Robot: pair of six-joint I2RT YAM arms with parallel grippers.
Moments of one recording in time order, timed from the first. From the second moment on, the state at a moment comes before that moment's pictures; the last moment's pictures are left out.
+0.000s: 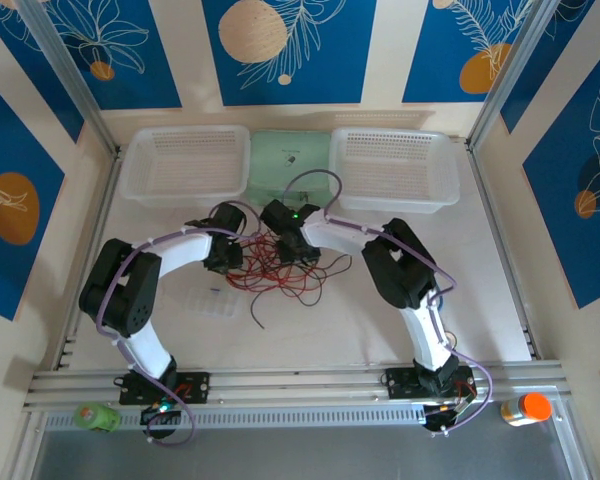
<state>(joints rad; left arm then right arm) -0.43 1.72 0.97 -0.54 -0.15 -0.49 0.79 2.09 1.52 -0.85 0.20 0.57</state>
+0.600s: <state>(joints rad) -0.46 1.73 1.10 -0.53 -0.08 -0.43 0.70 1.81 1.27 -0.99 0.33 0.56</state>
